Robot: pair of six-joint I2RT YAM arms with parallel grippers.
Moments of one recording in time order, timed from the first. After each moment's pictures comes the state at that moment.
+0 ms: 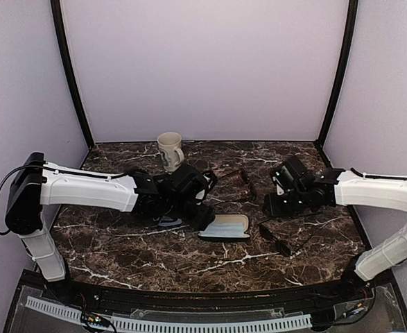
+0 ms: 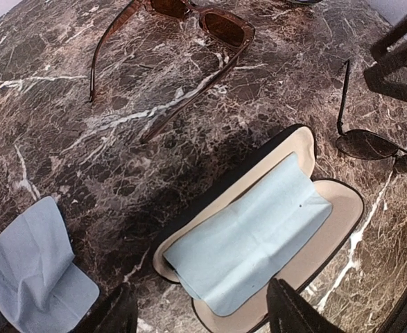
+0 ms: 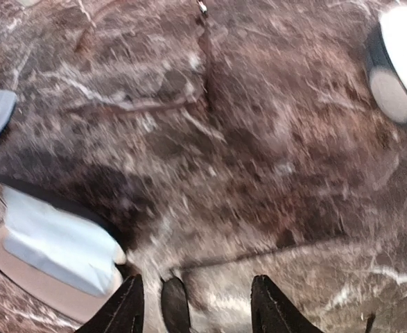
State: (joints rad) left arm -1.06 1.76 1.23 -0.35 -0.20 -0.33; right arm 0.75 1.34 0.85 -0.53 0.18 0.54
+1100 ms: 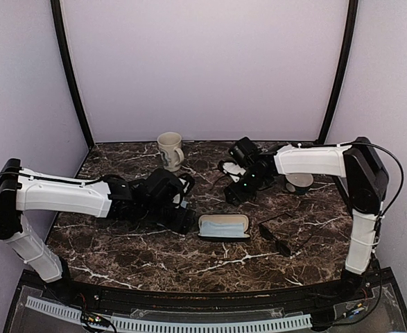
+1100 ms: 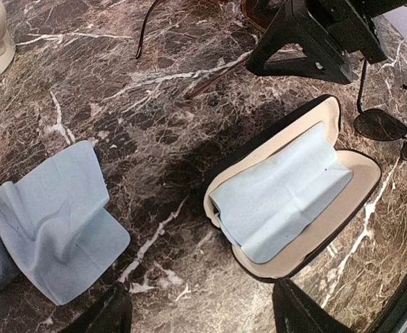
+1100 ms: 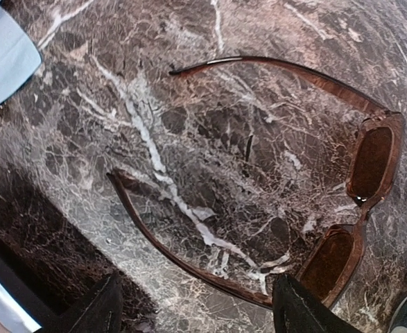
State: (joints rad) left arm -1.02 1.57 1.00 -0.31 -0.18 -0.40; right arm 0.73 1.94 1.42 -0.59 0.06 -0.06
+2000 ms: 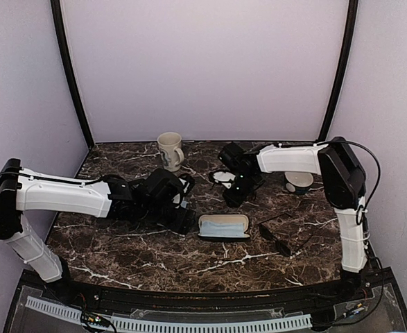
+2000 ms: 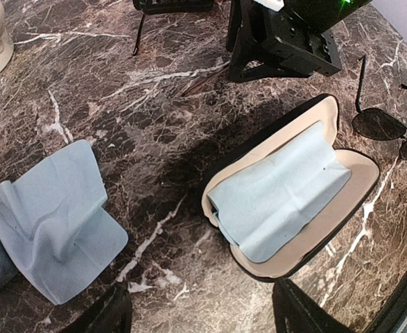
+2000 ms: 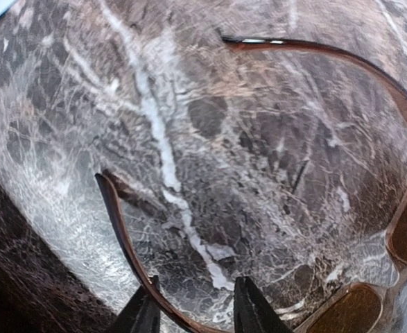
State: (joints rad) left arm -1.02 1.57 1.00 -0.31 -0.18 -0.41; right arm 0.73 2.14 1.62 -0.74 0.05 -0.24
